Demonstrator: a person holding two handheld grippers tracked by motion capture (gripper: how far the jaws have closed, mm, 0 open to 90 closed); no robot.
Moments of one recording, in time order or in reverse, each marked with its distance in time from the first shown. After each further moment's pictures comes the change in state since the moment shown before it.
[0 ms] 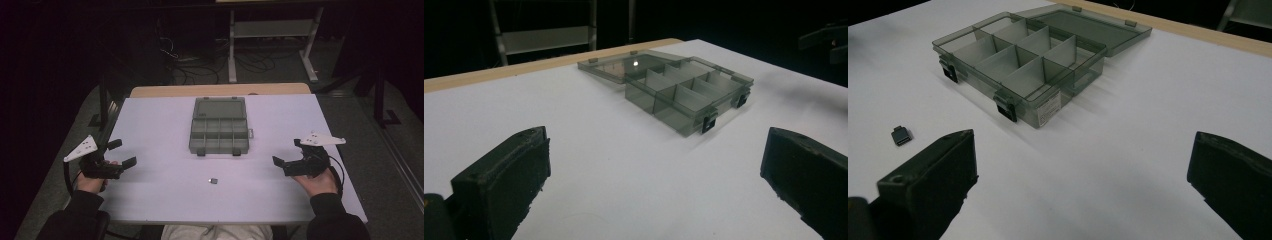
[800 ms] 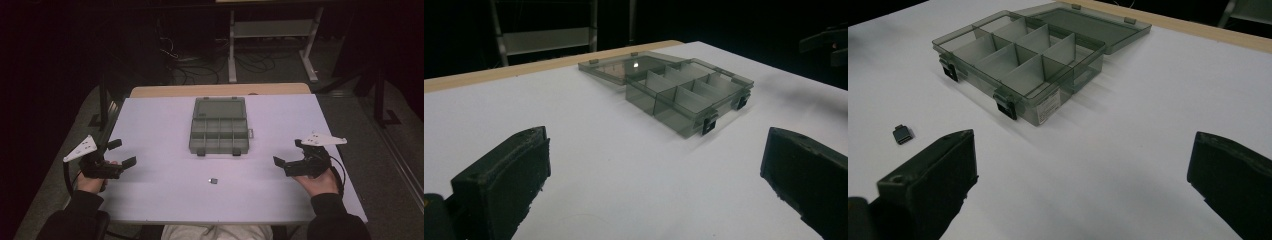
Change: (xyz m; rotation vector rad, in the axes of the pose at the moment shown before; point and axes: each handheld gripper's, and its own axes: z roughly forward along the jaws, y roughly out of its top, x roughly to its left) left arm 0.000 0.000 0.000 -0.002 0.000 -0.003; right arm -0.001 0.000 -0.002 0.006 0.001 0.005
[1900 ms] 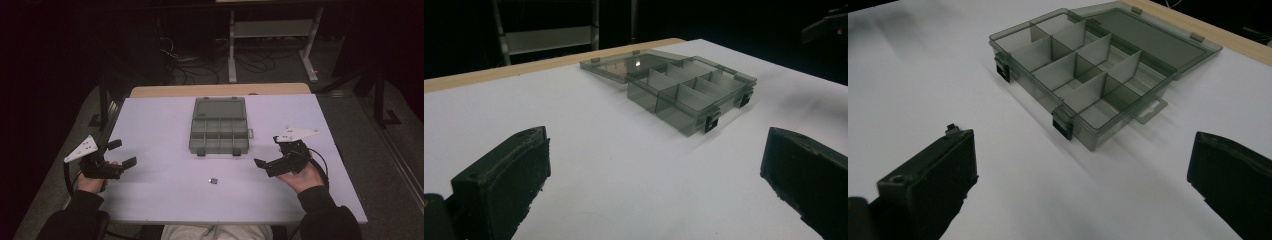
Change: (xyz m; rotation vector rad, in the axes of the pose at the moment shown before) left arm -0.001 -0.001 0.000 0.002 0.008 0.006; right arm 0.040 0.037 0.023 0.080 0.112 -0.143
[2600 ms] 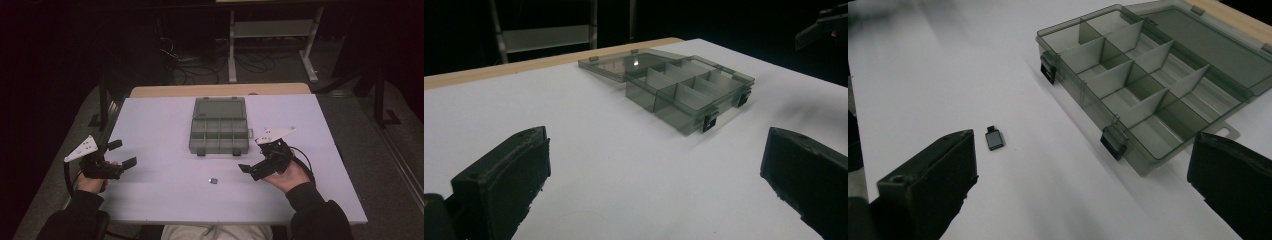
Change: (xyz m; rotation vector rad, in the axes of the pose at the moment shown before) left arm 0.000 -0.001 0.001 0.005 -0.008 -0.008; right arm 0.025 0.021 0.025 0.064 0.108 -0.085
